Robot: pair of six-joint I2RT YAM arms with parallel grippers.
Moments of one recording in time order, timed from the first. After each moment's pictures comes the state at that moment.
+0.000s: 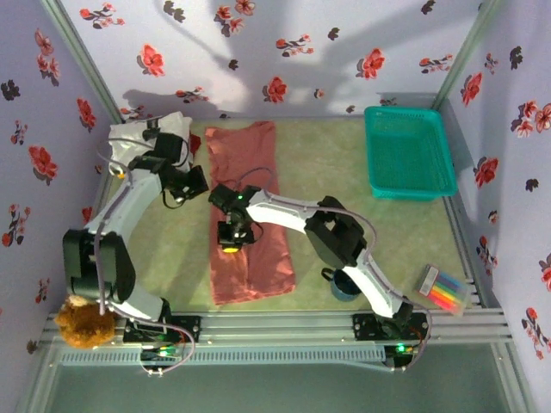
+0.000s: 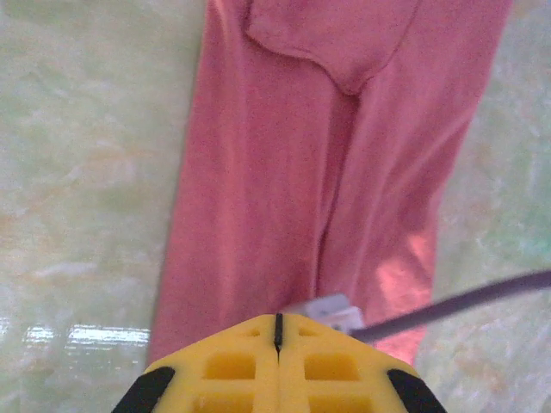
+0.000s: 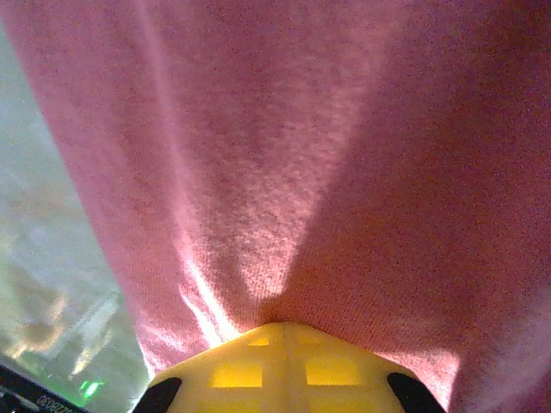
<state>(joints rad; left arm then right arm) -0.19 1.50 1.23 -0.82 0.28 -0.55 1.02 2.35 1.89 -0.87 -0.38 0.92</state>
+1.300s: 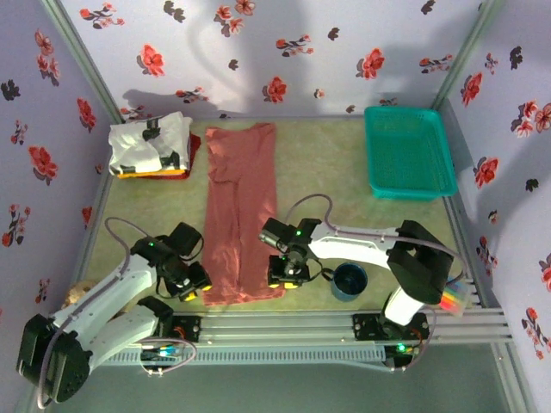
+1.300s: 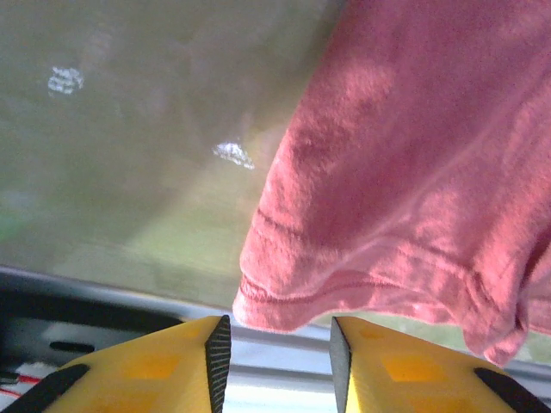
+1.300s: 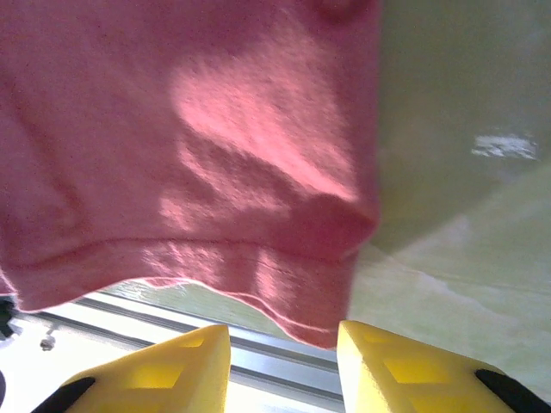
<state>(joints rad) -0.57 0.92 0.55 -1.10 0.23 -1.01 1.08 1.65 1.03 -0.77 -0.33 1.05</state>
